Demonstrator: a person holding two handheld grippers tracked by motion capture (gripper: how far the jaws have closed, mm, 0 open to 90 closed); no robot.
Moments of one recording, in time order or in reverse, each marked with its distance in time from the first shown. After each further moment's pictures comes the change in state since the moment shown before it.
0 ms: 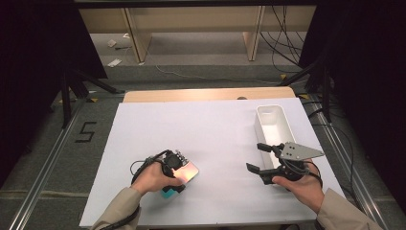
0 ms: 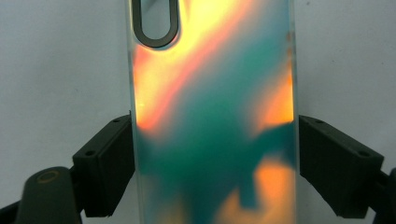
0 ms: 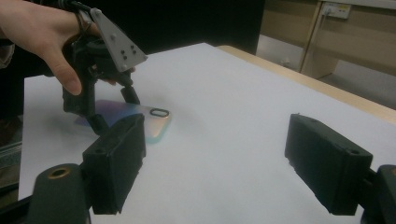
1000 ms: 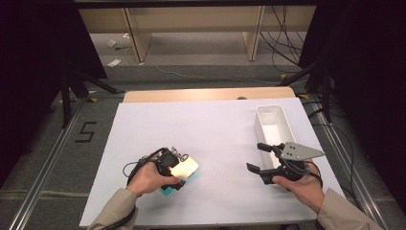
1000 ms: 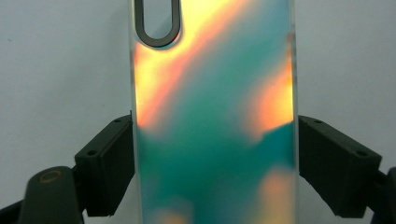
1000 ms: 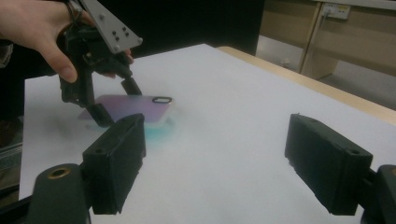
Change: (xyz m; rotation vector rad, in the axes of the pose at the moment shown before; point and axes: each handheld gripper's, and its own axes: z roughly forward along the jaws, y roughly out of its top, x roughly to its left) left arm 0.002 -0.006 -0.018 -0.180 0.010 -0.023; right arm 0.000 0.000 0.000 -0.001 -0.002 0.002
